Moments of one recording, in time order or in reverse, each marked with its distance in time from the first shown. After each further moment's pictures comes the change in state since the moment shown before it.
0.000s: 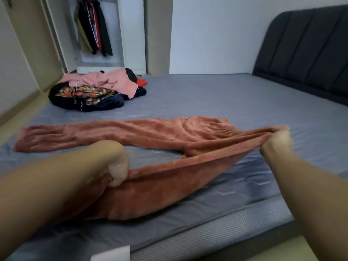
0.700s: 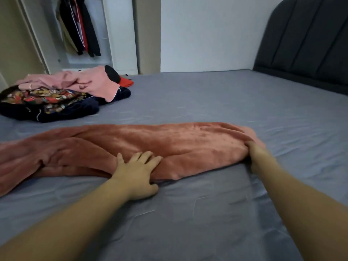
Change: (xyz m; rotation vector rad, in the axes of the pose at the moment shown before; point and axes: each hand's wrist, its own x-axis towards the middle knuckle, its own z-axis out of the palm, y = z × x) left_hand 0.191 0.077 -0.109 -0.174 1.046 0.249; right_hand 0.144 0.124 0.058 -0.731 -0.234 0.098
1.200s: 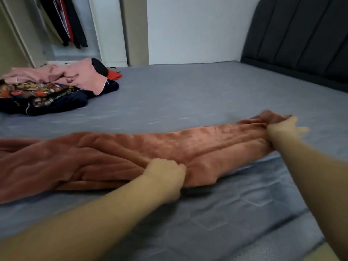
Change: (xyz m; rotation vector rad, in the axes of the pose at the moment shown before) left_hand -0.069 0.127 -0.070 0.091 0.016 0.274; right_hand -0.022 -0.053 -0.110 -0.444 0.473 -0.111
